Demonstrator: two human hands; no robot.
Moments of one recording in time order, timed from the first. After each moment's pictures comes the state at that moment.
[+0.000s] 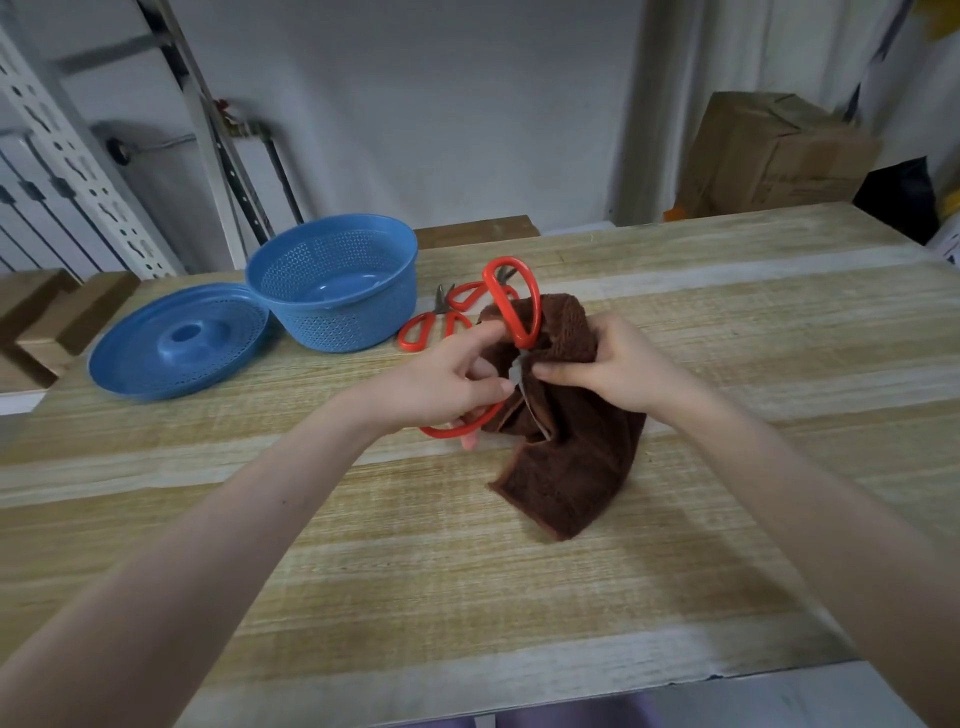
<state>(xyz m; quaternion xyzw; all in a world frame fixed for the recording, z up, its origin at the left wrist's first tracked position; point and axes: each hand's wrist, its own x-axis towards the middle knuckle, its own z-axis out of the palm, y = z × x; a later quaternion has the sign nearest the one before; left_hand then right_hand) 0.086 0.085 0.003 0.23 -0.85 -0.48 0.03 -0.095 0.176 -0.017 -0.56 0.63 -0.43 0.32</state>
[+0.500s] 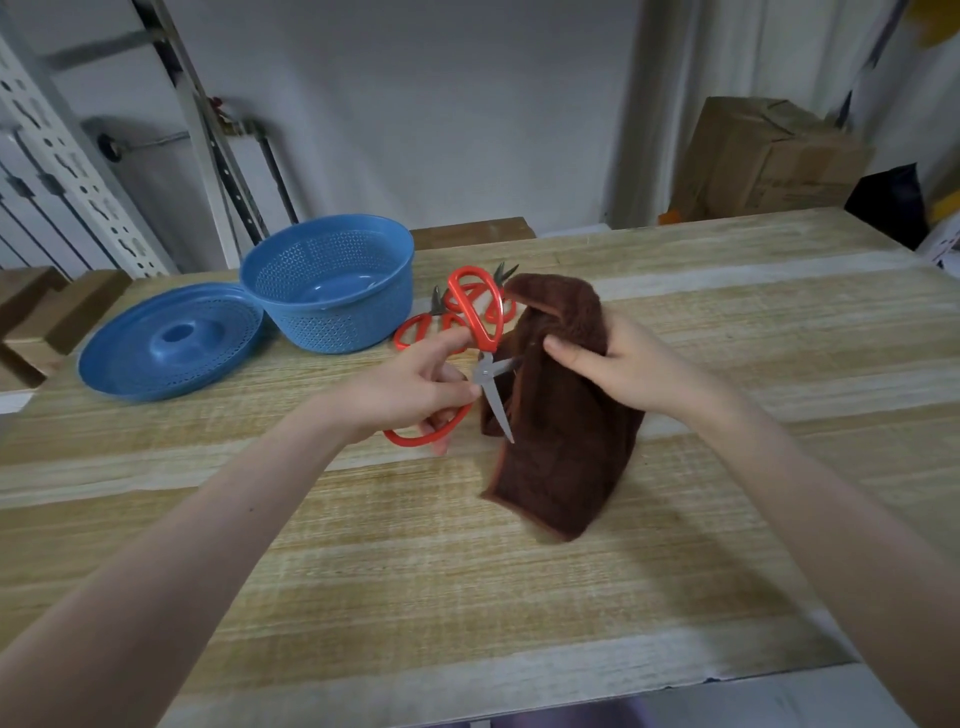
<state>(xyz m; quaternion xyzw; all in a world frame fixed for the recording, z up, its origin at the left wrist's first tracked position) 0.104 0.075 0.000 0.27 -0.81 -0.51 0.04 -0.099 0.182 -0.005 -0.61 0.65 -0.38 0.24</state>
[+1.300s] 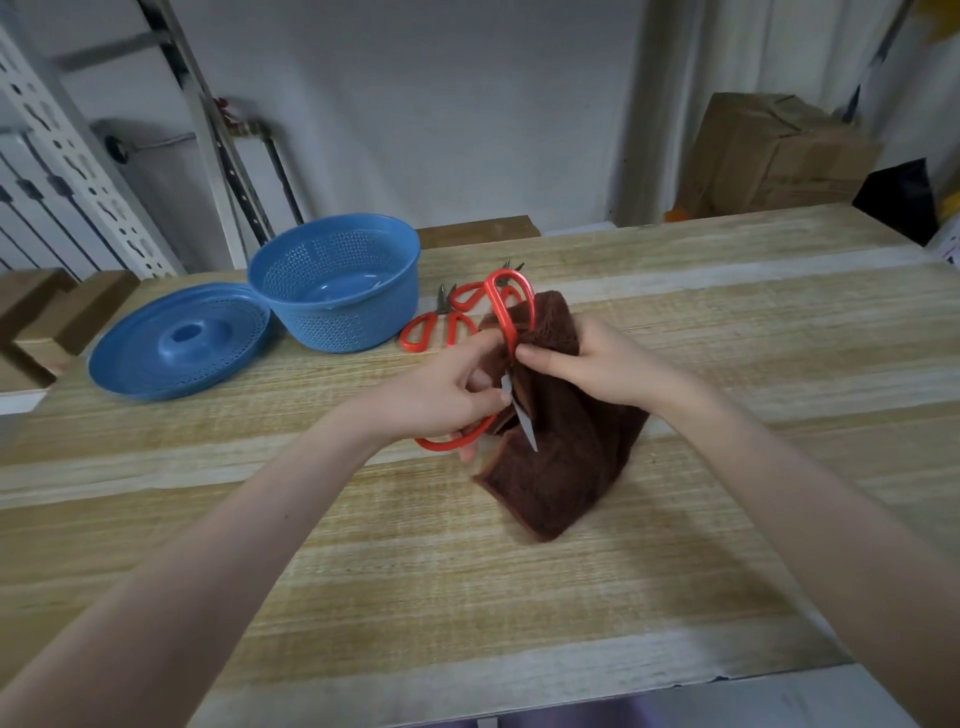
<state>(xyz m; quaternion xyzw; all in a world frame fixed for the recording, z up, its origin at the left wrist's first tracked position) 0.091 0.085 -0.004 0.25 -0.85 -0.46 0.04 -0.087 0.162 -0.012 -0.61 0.62 -0.39 0.32</state>
